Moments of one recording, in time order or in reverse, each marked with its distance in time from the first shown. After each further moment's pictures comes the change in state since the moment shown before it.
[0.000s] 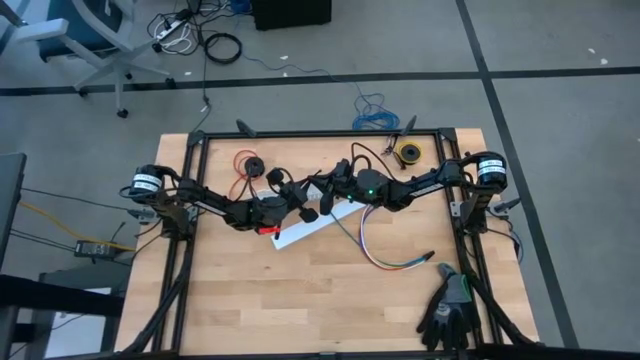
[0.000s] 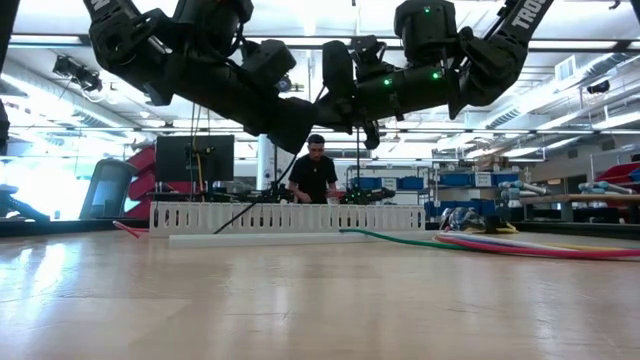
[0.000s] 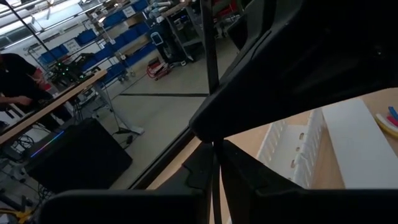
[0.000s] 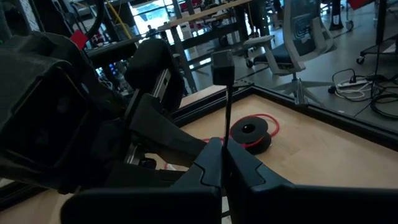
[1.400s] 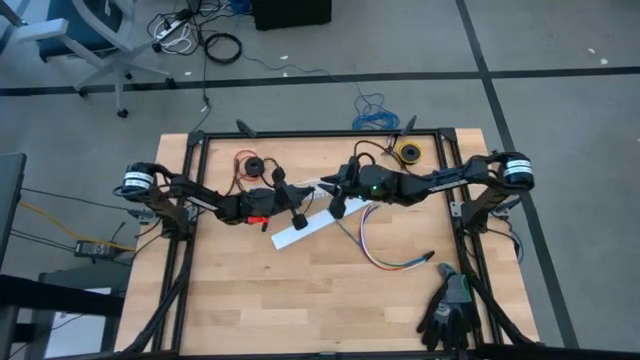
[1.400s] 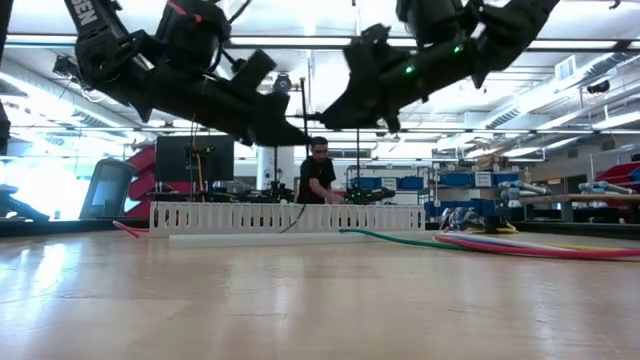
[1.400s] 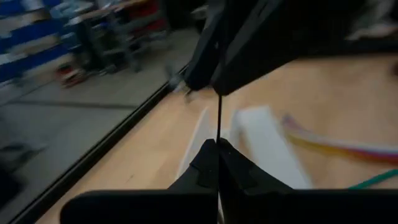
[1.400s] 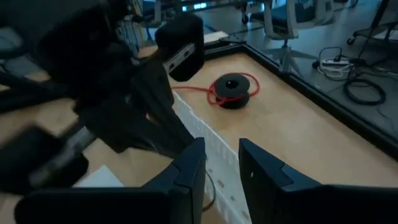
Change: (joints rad) left arm 0.093 -0.073 -0.152 0.122 0.492 -0.132; right arm 0.002 -0.214 -0.001 -0.467 -0.014 -0.159
